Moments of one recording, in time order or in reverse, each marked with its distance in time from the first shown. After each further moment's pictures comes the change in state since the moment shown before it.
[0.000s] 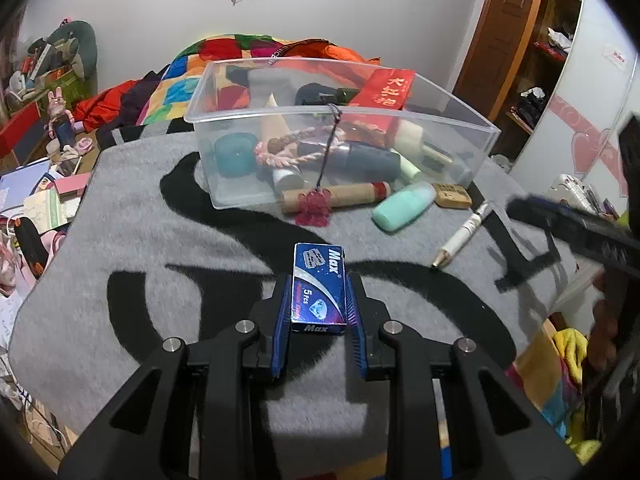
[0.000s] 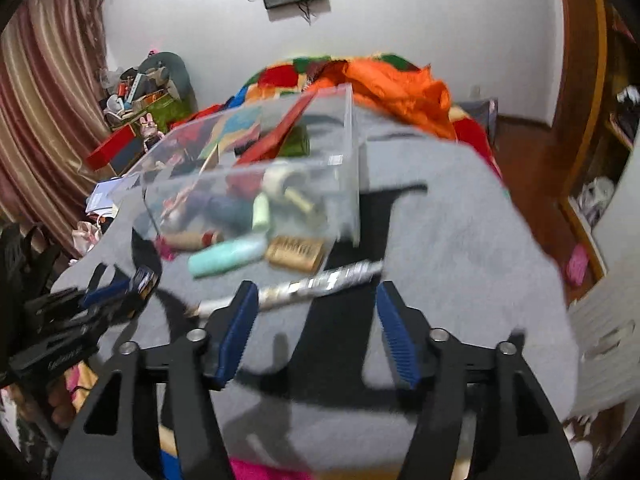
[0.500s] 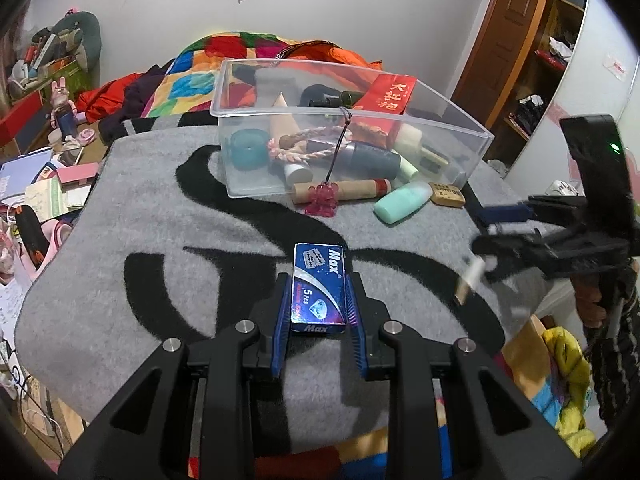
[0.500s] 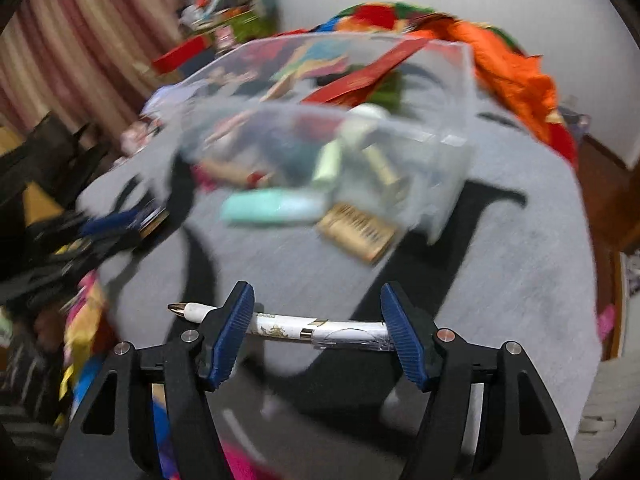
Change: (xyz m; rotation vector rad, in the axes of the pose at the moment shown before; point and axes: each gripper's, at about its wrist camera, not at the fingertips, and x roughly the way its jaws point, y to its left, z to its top) left arm -0.017 0.009 -0.007 -0.026 0.005 -0.020; right arm 0.040 0.013 0.007 -0.281 0.271 0.244
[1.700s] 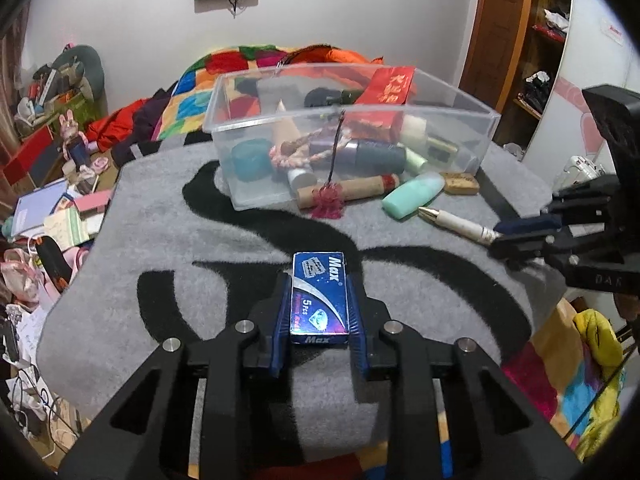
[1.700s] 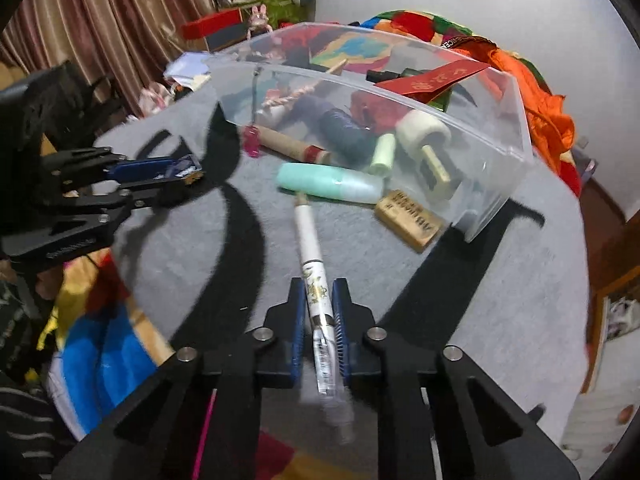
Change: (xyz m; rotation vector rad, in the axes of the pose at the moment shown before) left arm 0.003 -0.016 0.000 0.100 -0.034 0.104; right arm -0.008 0.038 -0.013 -0.146 0.000 -0.057
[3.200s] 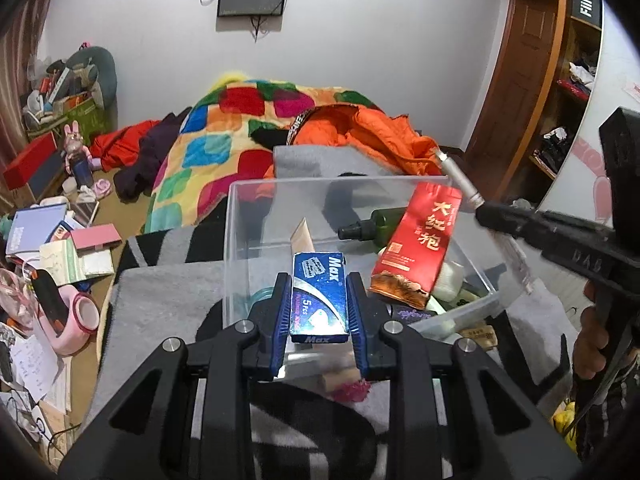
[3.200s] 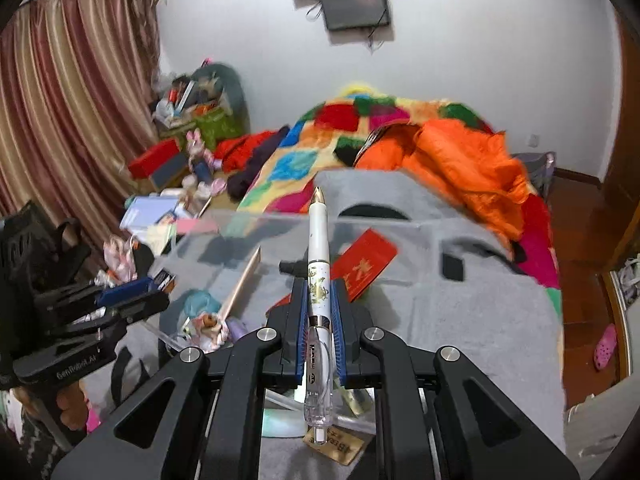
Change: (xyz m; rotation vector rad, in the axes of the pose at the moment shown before) left arm 0.026 0.034 0.119 -0.108 -0.087 -0.001; right arm -0.014 -0.072 0.120 0.277 -0.323 -0.059
